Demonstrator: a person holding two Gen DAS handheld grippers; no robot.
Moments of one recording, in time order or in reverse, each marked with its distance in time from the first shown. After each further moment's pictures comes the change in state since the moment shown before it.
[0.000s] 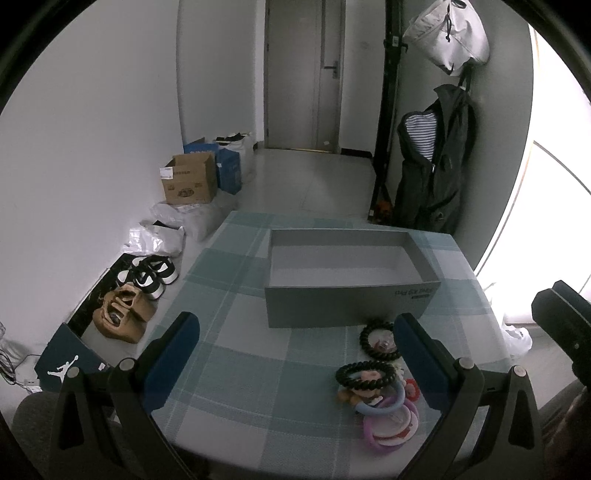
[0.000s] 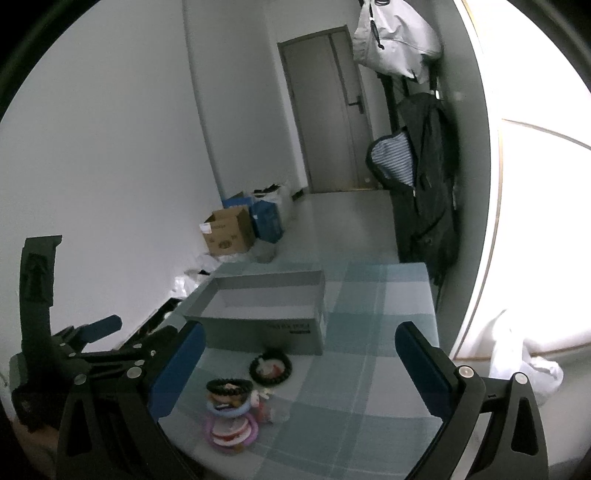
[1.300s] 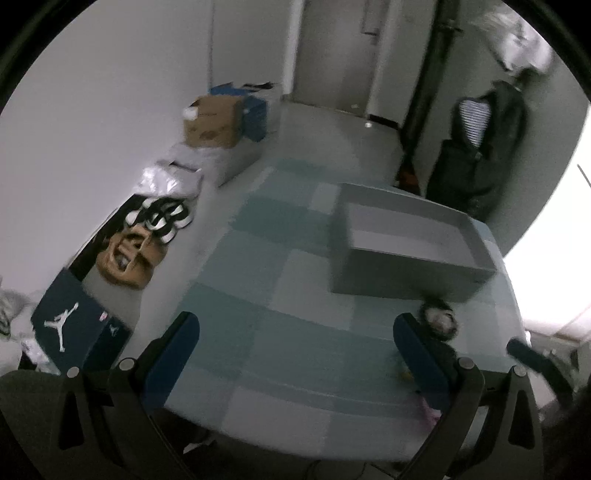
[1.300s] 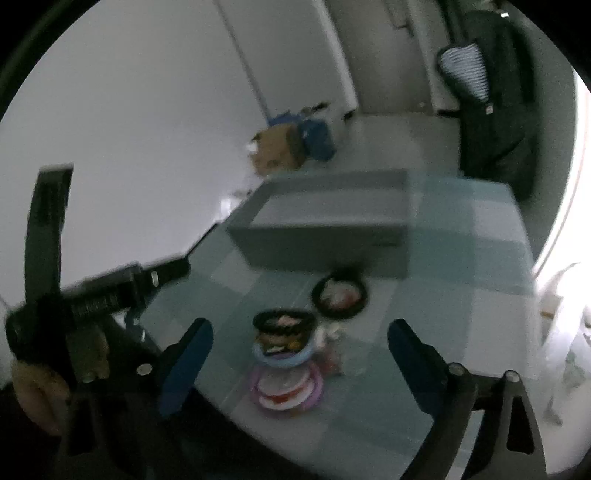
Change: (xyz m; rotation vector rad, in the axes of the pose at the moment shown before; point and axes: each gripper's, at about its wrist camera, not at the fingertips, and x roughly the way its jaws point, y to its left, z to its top) left arm 0.031 0.067 -0.007 -0.158 0.190 0.029; right arm 0.067 0.038 -0.037 -0.036 0.352 0.216
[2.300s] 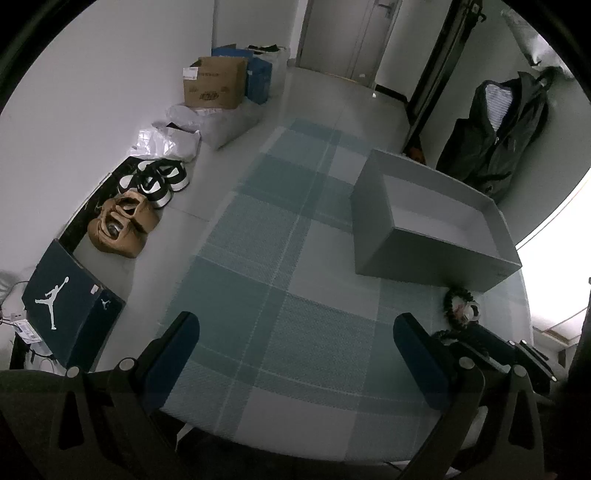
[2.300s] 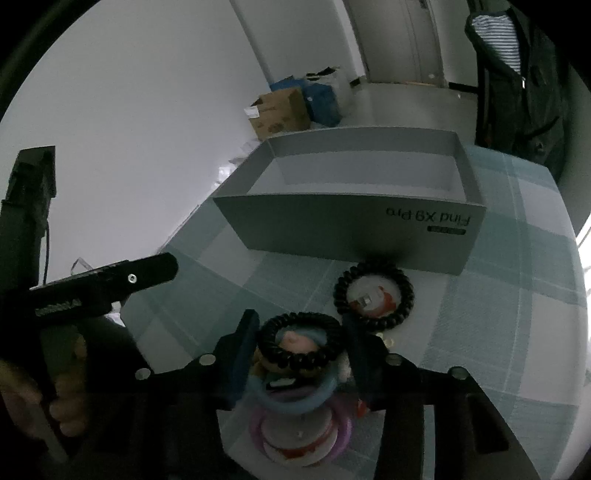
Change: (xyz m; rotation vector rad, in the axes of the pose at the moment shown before) left arm 0.027 0.013 0.003 -0.023 0.153 -0.036; right arm 0.058 0.008 0.010 0.005 0.122 0.002
